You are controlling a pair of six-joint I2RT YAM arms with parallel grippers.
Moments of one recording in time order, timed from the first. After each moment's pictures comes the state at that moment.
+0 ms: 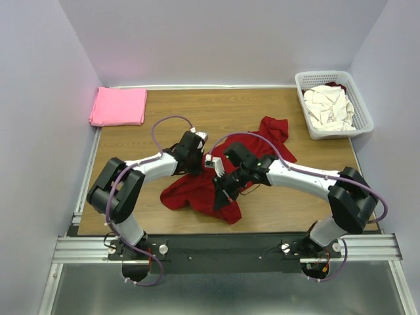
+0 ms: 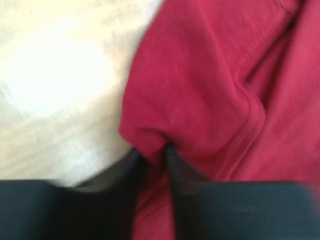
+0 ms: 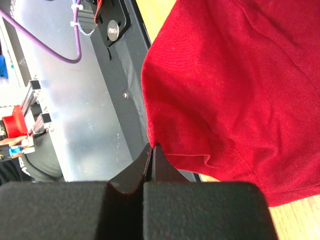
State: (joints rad) left arm -0.57 1.63 0.86 -0.17 0.05 -0.28; right arm 0.88 1.57 1.00 -0.41 -0.75 0.22
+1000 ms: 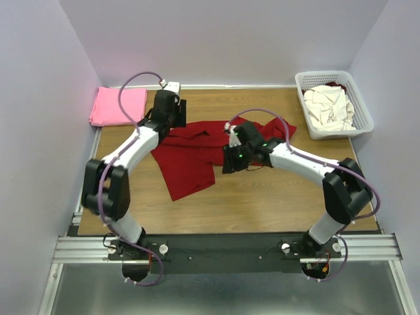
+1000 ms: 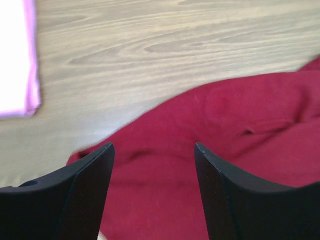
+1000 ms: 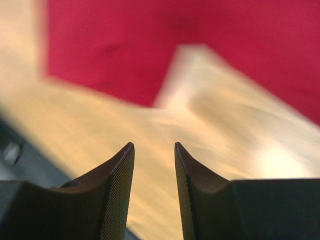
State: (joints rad) left arm -0.31 1.71 1.29 -0.16 -0.16 -0.11; right arm 0.74 1.67 1.15 -0.41 -0.26 0.30
